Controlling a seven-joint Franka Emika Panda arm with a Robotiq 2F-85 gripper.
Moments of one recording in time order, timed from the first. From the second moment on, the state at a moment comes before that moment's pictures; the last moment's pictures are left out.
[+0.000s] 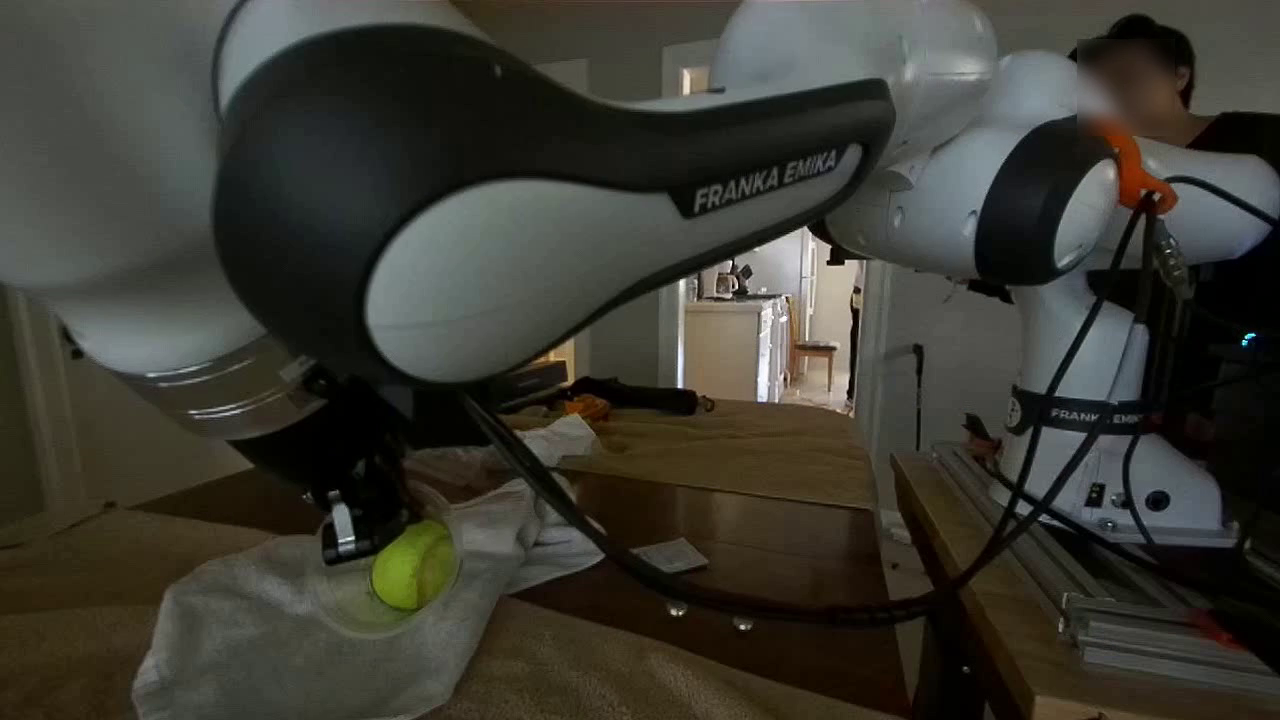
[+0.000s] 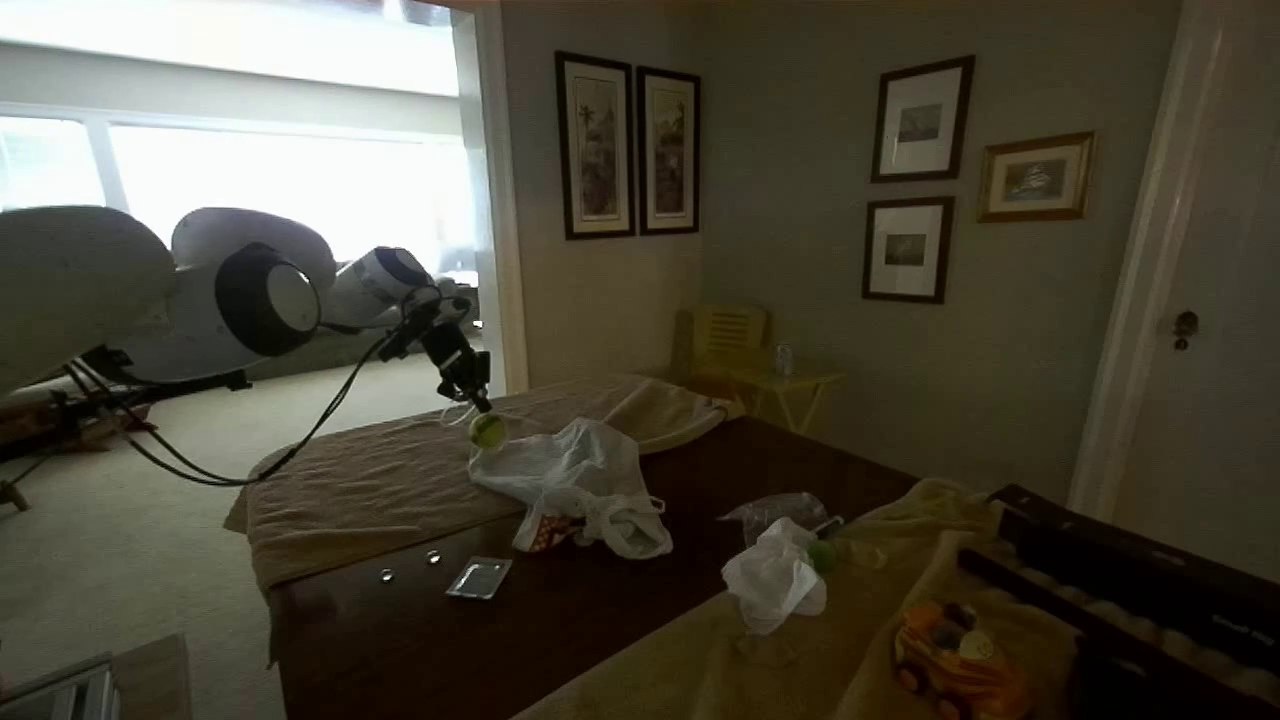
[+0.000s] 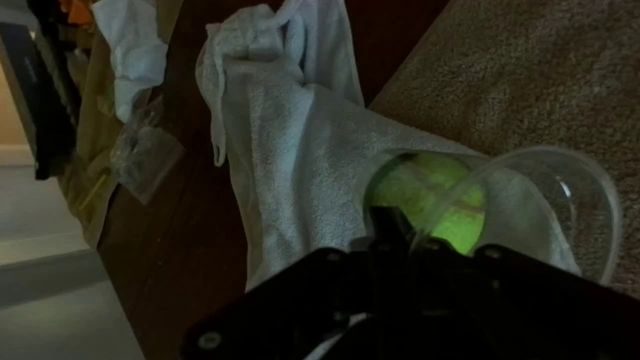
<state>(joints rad) 0.90 1.33 -0.24 -0.44 -0.39 1.38 0.29</state>
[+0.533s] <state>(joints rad) 0.86 1.29 -0.19 -0.44 -0.30 1.33 0.64</state>
